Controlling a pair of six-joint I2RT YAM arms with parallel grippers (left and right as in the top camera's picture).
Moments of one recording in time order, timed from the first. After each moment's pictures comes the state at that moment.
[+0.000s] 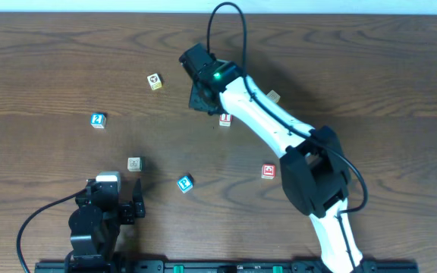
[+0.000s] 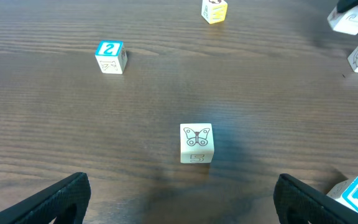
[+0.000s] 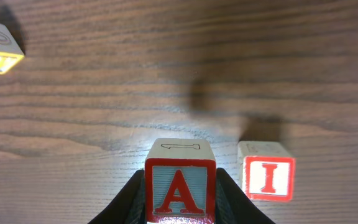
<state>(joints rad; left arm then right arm) 0.03 0.01 0.16 -0.67 0.05 0.01 0.67 2.26 1.93 -0.91 0.11 0.83</state>
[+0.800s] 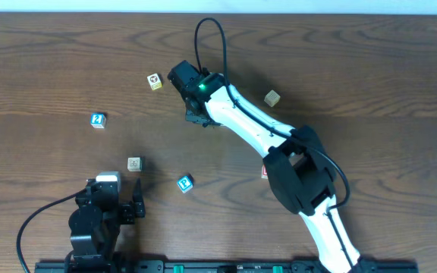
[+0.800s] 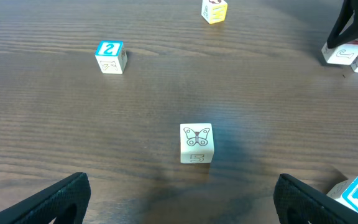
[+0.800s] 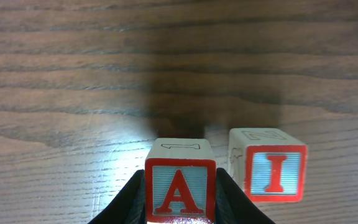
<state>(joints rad) 0.03 0.01 0.16 -0.67 0.05 0.01 0.72 2.33 1.93 -0.95 0.21 0.83</state>
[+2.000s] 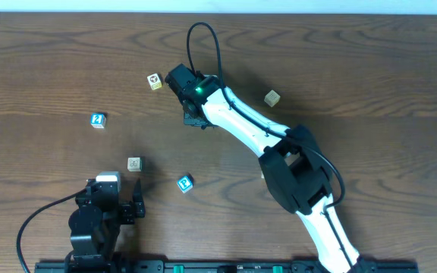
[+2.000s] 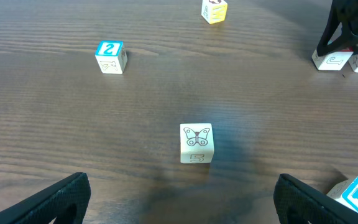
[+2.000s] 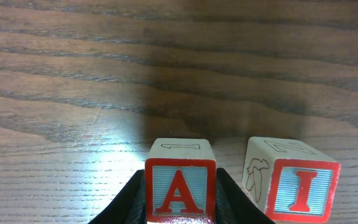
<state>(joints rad) 0.03 0.01 0.16 -0.67 0.05 0.01 0.73 2.35 1.93 -0.93 0.21 0.76</state>
